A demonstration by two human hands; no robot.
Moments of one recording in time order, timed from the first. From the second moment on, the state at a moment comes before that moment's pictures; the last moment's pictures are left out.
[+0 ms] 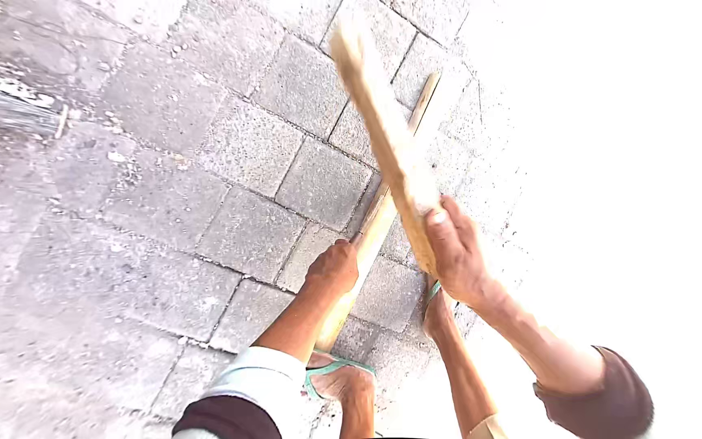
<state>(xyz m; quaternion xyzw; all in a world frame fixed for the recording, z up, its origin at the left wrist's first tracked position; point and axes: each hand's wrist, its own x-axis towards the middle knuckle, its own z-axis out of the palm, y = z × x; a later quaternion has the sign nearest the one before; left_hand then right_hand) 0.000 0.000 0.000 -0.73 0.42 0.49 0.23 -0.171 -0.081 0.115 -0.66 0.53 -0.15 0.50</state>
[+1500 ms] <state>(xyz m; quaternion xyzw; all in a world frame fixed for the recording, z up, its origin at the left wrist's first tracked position) 0.101 -0.007 -0.088 -0.66 0.55 0.43 0.28 -0.389 0.063 0.023 -0.47 0.79 -0.02 0.39</state>
